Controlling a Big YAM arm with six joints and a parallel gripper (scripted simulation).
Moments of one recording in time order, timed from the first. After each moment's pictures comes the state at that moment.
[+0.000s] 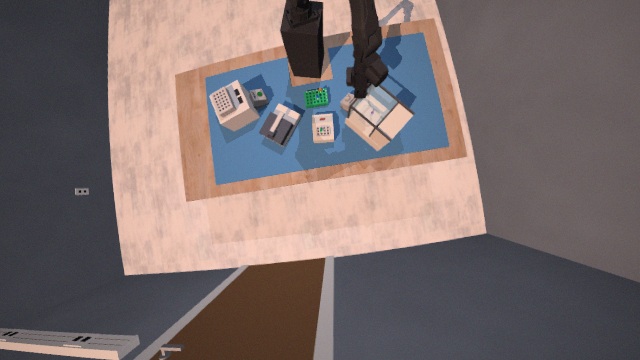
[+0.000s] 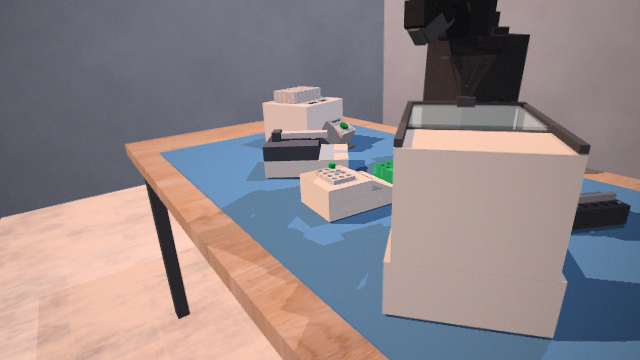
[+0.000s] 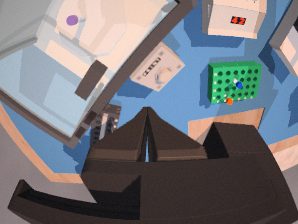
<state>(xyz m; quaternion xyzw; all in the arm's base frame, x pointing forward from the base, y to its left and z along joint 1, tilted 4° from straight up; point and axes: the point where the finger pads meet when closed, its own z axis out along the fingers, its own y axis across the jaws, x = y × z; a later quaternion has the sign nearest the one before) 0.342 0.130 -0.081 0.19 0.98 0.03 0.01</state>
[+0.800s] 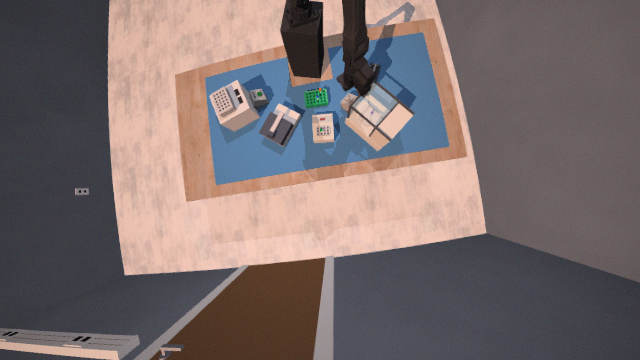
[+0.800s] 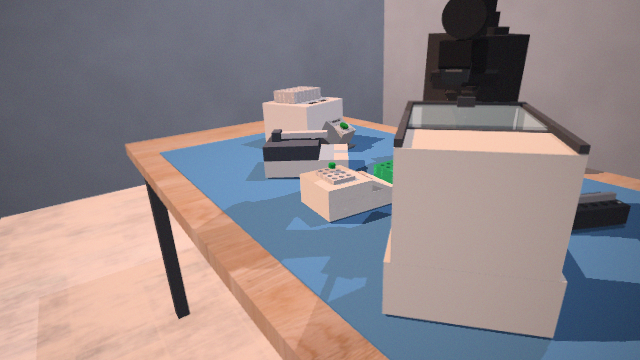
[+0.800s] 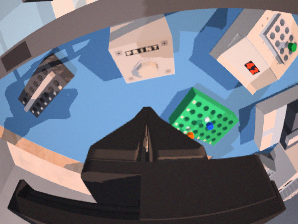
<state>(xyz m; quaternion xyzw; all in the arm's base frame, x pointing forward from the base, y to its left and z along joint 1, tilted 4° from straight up) 0.306 0.113 -0.136 -0.13 0.99 0.02 0.01</state>
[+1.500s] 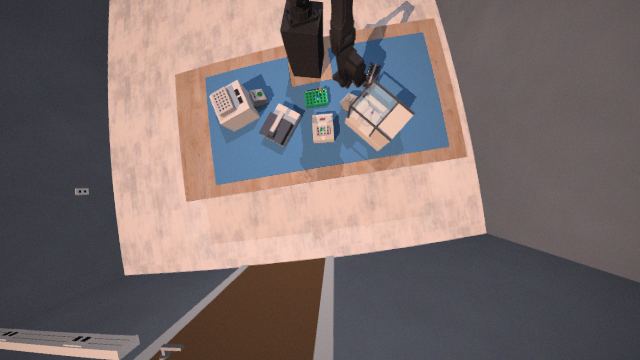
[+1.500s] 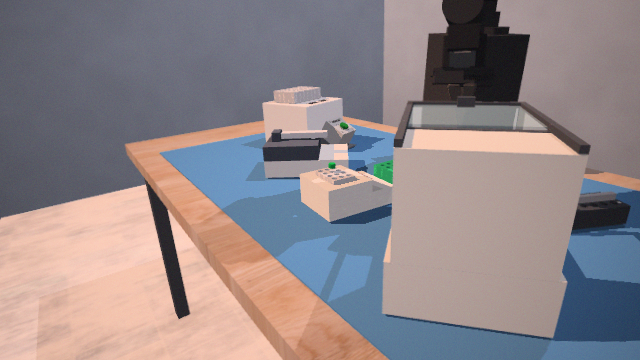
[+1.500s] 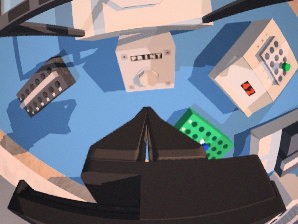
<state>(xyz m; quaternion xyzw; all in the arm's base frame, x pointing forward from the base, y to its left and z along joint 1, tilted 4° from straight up) 0.299 0.109 -0.135 -0.18 0.97 0.05 0.12</state>
